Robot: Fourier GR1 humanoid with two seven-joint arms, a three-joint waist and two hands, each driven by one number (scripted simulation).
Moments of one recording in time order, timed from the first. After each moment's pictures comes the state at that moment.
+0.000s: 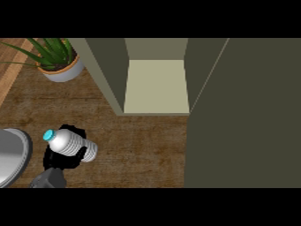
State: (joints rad) left arm -0.27 0.11 0.36 -0.58 0.33 -0.56 -0.55; right arm 0.60 -0.03 0.13 -2.17 -0.28 0.37 -0.12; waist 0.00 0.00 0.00
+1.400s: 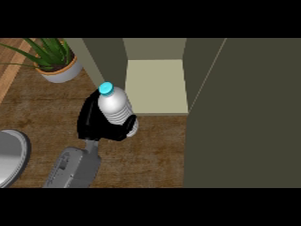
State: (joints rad) left arm -0.29 0.00 -0.17 -1.34 0.45 0.11 -0.17; right arm 0.60 -0.02 0.23 -2.13 -0.23 0.34 -0.16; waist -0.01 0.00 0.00
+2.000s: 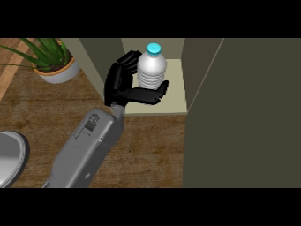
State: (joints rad) left arm -0.67 0.00 -0.24 -1.10 0.37 0.38 -0.15; right arm 0.57 -0.03 0.20 -2.13 -0.28 0.33 -0.12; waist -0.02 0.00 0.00
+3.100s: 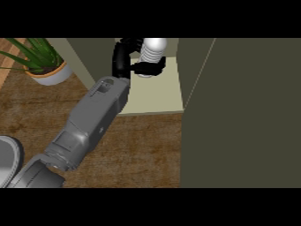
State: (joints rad) left arm -1.11 0.01 -0.14 -0.32 0.34 0.51 -0.41; right arm 0.52 -0.05 0.19 -2.09 -0.31 0.35 -0.12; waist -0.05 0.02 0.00
